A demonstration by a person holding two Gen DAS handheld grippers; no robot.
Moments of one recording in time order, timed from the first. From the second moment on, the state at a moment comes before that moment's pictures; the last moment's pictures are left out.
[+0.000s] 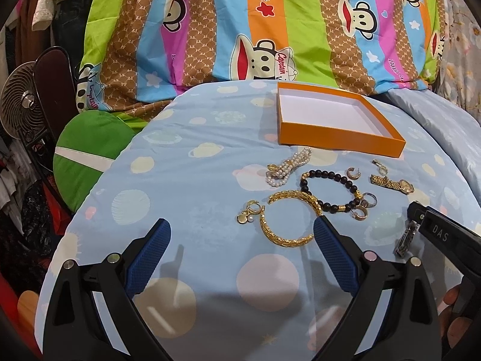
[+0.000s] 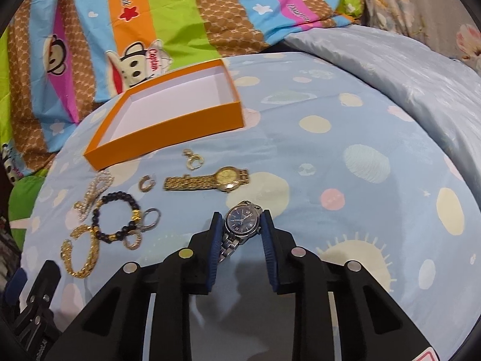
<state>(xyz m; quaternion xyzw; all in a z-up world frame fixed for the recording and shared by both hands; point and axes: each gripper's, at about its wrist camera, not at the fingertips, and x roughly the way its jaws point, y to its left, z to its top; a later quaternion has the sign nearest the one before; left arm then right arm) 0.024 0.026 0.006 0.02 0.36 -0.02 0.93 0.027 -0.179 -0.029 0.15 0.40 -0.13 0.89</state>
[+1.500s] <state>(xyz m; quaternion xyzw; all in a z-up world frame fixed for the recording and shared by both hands) 0.061 0.006 -0.016 0.03 0.44 -0.11 0.89 0.006 -0.191 -0.004 0.13 0.36 -0.05 0.92</state>
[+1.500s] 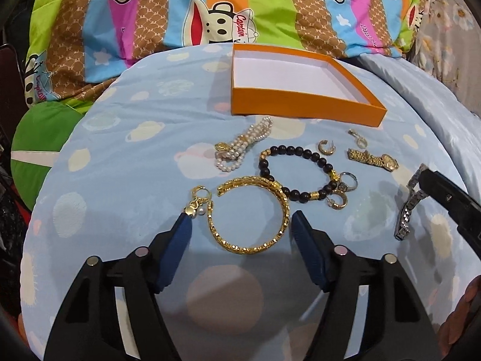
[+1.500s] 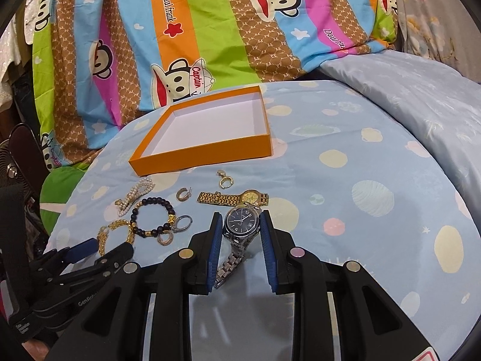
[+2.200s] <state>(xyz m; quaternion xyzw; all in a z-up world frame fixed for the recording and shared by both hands) 0.057 0.026 0.074 0.00 0.35 -0.17 0.92 0.035 -0.197 0.052 0.12 0.34 0.02 0.93</state>
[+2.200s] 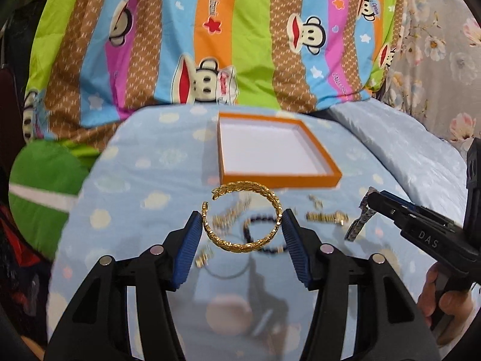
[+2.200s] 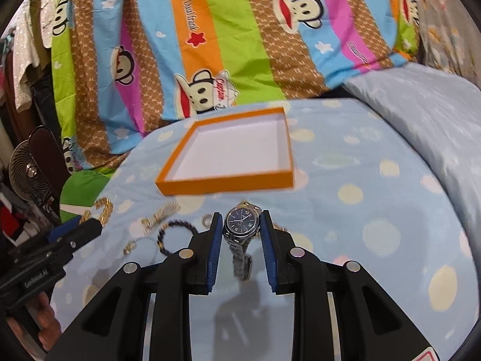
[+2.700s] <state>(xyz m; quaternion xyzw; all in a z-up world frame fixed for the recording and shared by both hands) 0.229 -0.045 0.062 0.06 0.36 -0.19 0.91 0.220 -0.232 0.043 0.09 0.42 0.06 0.90</state>
